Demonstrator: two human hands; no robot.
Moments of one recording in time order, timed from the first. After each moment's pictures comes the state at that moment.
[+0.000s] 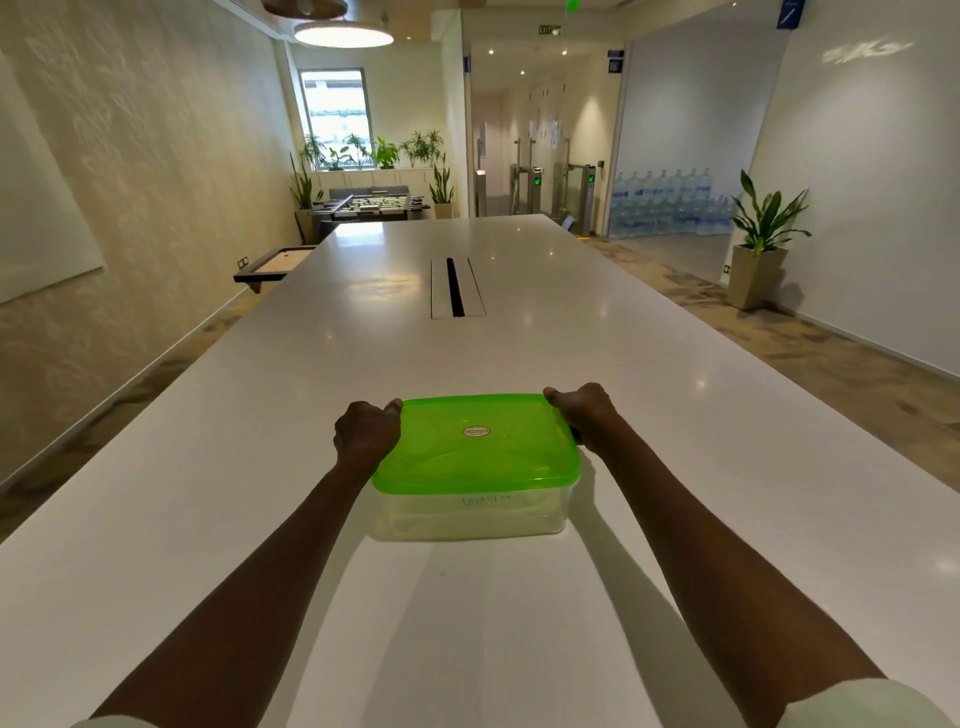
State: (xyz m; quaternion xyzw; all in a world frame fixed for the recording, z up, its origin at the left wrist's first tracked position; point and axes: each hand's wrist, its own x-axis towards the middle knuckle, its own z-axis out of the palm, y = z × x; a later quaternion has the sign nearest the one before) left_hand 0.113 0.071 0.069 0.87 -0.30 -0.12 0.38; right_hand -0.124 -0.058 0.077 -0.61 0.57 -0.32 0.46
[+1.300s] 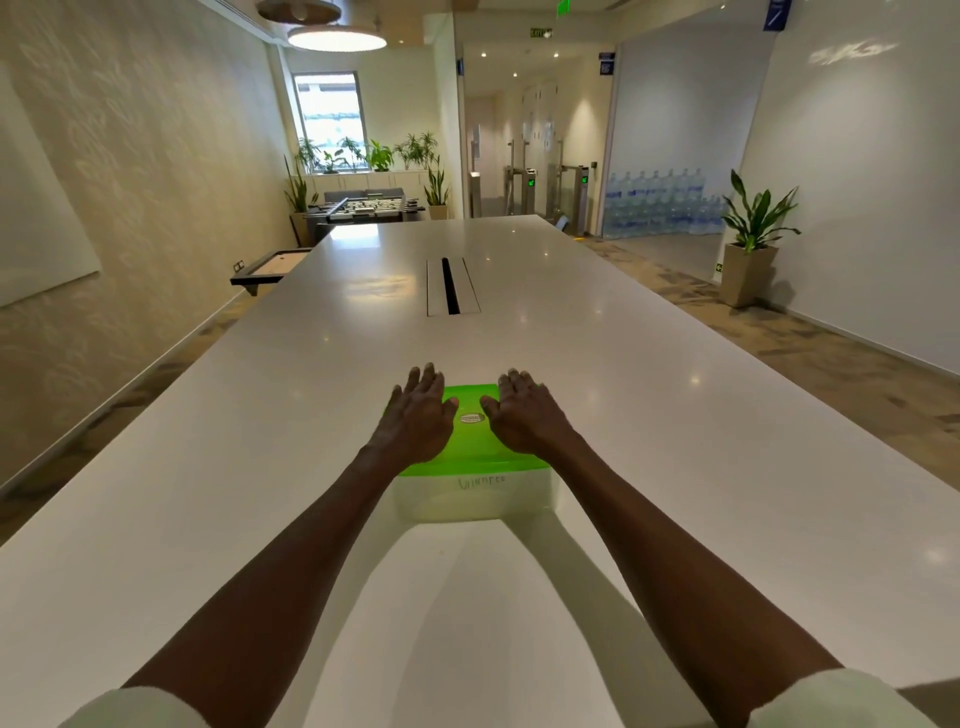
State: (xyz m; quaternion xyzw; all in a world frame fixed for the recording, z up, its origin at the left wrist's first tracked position) left_hand 0.061 0.079 0.079 0.76 -0.62 -0.02 0.18; right_hand -0.090 0.004 0.079 -0.88 0.46 -0.10 0.11
